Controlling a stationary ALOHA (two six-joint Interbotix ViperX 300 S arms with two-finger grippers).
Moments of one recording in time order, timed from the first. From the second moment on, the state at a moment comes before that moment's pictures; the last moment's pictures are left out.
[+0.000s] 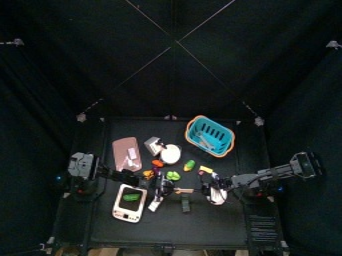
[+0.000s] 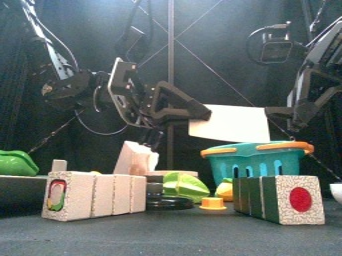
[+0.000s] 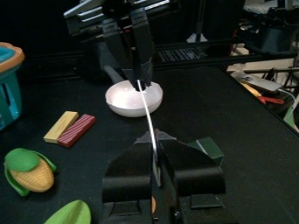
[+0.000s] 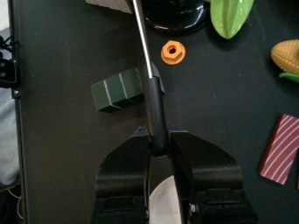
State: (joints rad) left arm -0.09 0.28 0.74 0.09 -0.95 0.00; right arm 0.13 -0.50 1.03 -0.08 0.24 0.48
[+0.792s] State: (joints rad) left arm -0.22 0.37 0.71 -0.11 -0.96 0.00; right arm 0.16 -0.38 1.01 -0.05 0.24 0.48
